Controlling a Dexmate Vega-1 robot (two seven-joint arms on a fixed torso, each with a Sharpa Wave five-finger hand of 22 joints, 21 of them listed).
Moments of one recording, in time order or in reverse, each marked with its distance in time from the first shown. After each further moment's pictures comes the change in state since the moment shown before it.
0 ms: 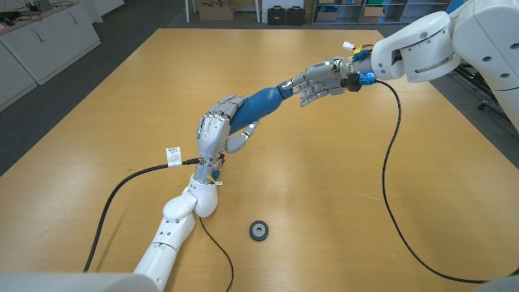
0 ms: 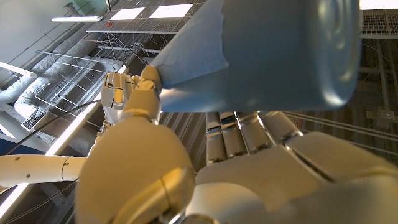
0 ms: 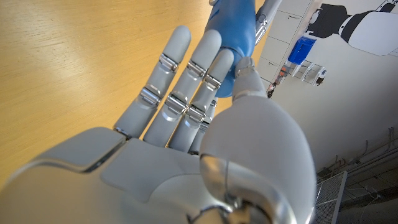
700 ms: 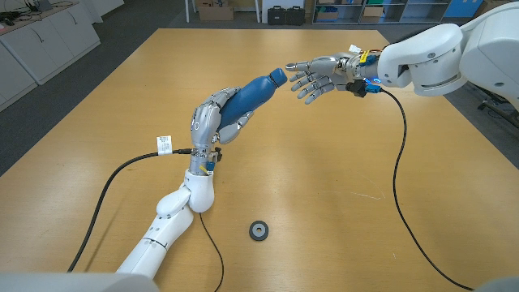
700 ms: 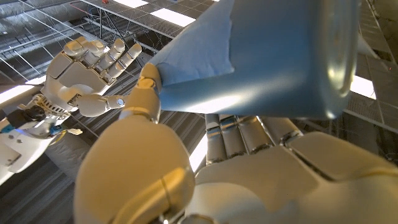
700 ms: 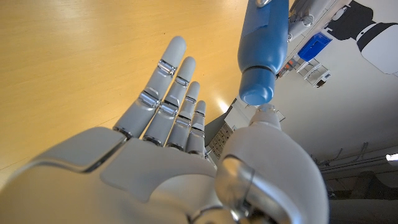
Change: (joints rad) left arm -0.011 0.242 0.157 -0.115 -0.649 0.060 -0.315; left_hand 0.011 -0.011 -0.015 0.015 -0.006 -0.001 -0.002 0.002 0.000 0.002 -0.002 -0.001 0.006 0.009 -0.009 -0.008 -0.003 0.000 0.000 0.000 0.000; right arm -0.099 -0.155 0.012 -0.194 -0.243 0.124 0.004; right_hand -0.387 -0.058 -0.103 0.101 0.002 -0.364 0.075 -0.166 0.102 -0.654 0.163 -0.178 0.114 -0.550 0.194 -0.127 0.135 -0.218 0.075 -0.049 -0.008
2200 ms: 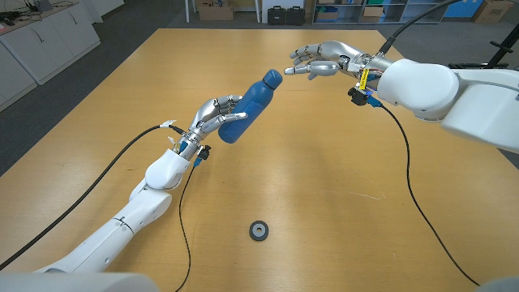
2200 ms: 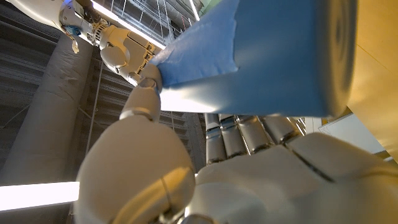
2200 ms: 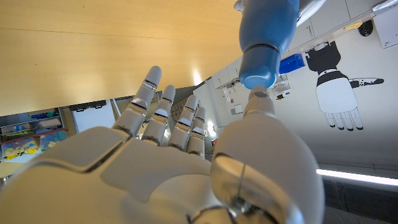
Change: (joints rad) left arm -0.115 0.236 0.103 0.105 -1.131 -0.195 -0.974; left_hand -0.001 0.001 -0.008 0.008 0.005 -0.007 -0.007 0.001 0.000 0.000 0.000 -0.015 0.005 -0.015 0.007 -0.012 -0.002 -0.006 0.002 -0.007 -0.003; right arm -0.218 -0.132 -0.010 -0.077 -0.665 0.393 0.217; right_hand 0.146 0.005 0.041 -0.103 0.115 -0.084 -0.092 0.001 -0.022 -0.117 -0.104 -0.012 -0.081 -0.345 0.028 -0.124 -0.049 -0.402 0.200 -0.157 0.000
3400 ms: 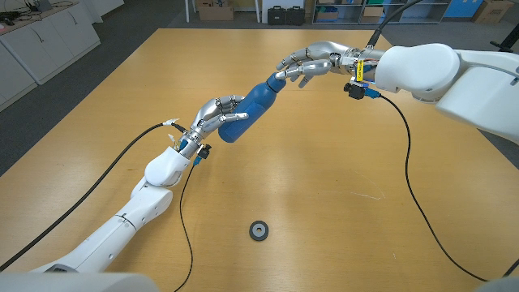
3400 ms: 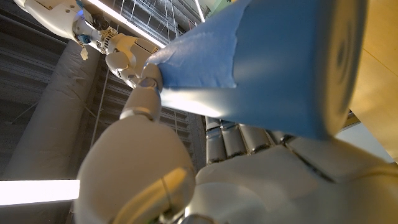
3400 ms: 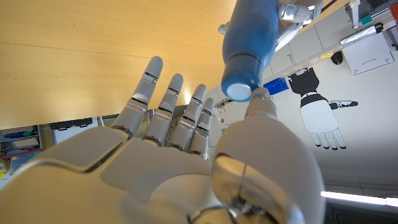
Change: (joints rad) left arm -0.016 -0.025 -0.011 0.012 -0.024 0.006 -0.067; left_hand 0.000 0.000 -0.001 0.001 0.002 0.002 0.002 0.002 0.000 0.000 0.000 0.002 0.001 -0.003 0.000 0.000 0.005 0.000 0.000 0.000 0.000; right arm 0.100 0.056 -0.045 0.022 -0.081 -0.045 0.248; right_hand 0.020 0.012 -0.001 0.001 0.029 0.167 -0.044 0.054 -0.018 0.198 -0.045 0.049 -0.061 0.182 -0.044 0.054 -0.051 0.097 -0.008 0.027 -0.003
